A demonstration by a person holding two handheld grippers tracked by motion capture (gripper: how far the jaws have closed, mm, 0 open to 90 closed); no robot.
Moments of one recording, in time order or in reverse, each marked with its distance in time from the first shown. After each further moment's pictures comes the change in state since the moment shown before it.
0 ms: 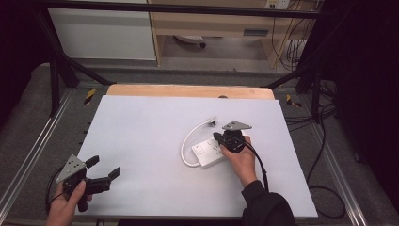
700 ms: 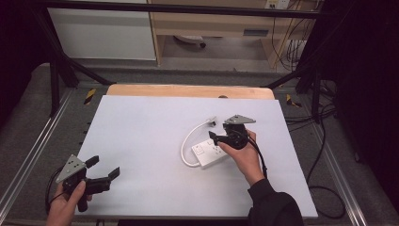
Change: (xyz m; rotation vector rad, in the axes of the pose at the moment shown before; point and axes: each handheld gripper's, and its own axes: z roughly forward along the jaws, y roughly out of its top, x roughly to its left) left arm 0.000 0.000 0.000 0.001 0.003 0.002; right arm 0.001 0.025 -0.018 -0.021 -0.006 0.005
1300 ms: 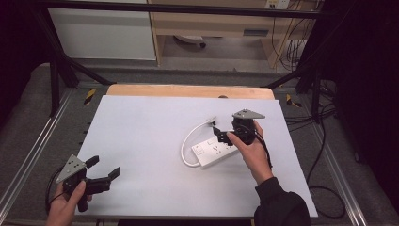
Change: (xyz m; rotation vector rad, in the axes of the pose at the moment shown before) left arm 0.000 0.000 0.000 0.000 0.000 -0.002; right arm -0.011 0.017 -0.022 -0.049 -0.037 0.029
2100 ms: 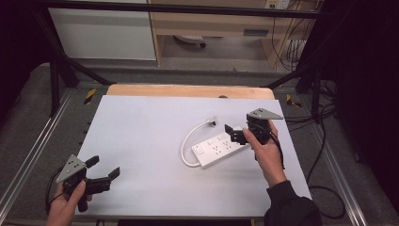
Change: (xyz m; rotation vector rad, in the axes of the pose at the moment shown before) left arm 0.000 0.000 0.000 -0.002 0.000 -0.002; right arm -0.021 0.003 -0.037 -0.071 -0.015 -0.002
